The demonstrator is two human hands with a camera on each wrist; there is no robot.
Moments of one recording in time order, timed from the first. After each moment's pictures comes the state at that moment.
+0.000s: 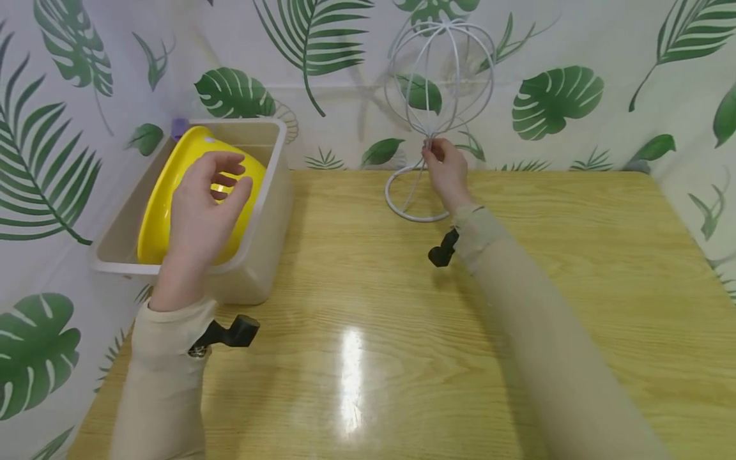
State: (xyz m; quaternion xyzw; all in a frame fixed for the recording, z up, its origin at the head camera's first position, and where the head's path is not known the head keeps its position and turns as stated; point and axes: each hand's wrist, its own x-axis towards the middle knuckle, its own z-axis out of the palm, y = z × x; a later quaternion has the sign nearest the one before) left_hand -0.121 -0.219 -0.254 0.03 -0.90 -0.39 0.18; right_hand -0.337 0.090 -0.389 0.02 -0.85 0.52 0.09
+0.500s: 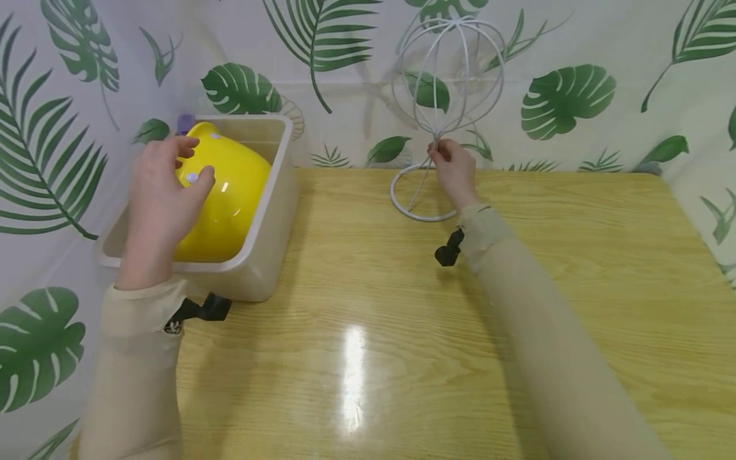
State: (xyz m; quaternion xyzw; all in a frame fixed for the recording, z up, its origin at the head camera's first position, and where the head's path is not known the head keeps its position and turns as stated) left_hand -0.131 -0.267 -0.244 0.12 -0.94 -0.27 0.15; right_hand -0.341 0.091 -0.394 0.05 -0.88 0.47 0.10
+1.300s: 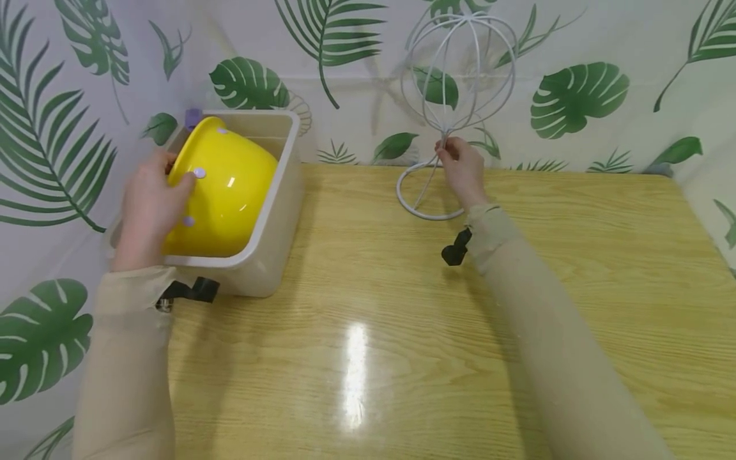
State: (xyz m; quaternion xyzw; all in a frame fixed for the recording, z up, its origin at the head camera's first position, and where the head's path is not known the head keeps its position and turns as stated) left_hand -0.143 -0.317 -0.269 0.19 -0.93 -0.32 0.05; right_hand -0.341 0.092 -0.397 0.06 -0.87 0.47 0.11
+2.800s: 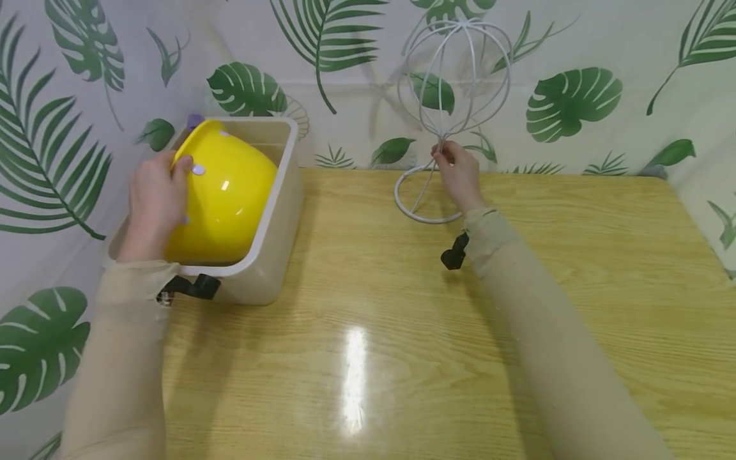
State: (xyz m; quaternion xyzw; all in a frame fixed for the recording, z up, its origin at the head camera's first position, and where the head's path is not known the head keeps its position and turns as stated) left_hand -0.158 -0.315 -0.270 0.18 -0.95 -0.26 0.09; right_hand -0.342 0.094 -0.400 0.09 -0.88 0.46 0.11
